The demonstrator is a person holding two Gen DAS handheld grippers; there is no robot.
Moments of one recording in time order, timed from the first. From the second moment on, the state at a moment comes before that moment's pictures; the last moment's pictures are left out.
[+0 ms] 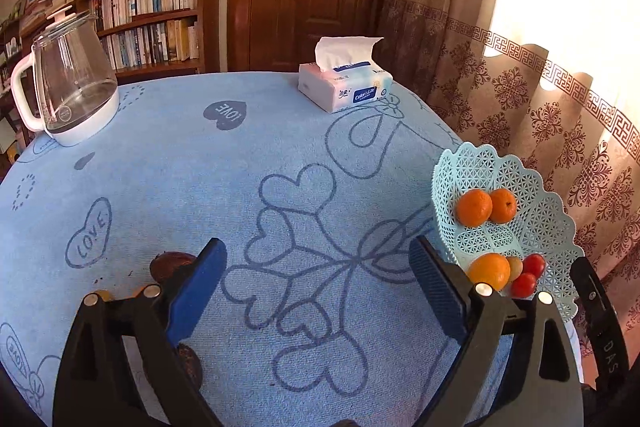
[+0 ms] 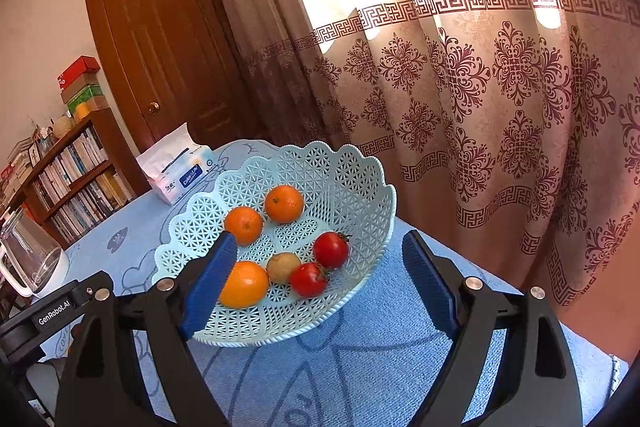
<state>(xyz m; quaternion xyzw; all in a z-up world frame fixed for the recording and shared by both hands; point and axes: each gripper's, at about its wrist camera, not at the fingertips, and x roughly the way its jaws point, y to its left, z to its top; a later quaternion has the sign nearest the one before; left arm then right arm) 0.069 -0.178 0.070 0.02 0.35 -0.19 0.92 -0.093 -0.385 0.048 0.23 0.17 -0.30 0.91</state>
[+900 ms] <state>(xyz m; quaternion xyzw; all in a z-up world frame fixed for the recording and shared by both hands) 0.067 -0.050 0.055 -0.02 0.37 -0.07 0.93 -0.094 -0.382 0.049 0.23 0.16 -0.29 0.91</state>
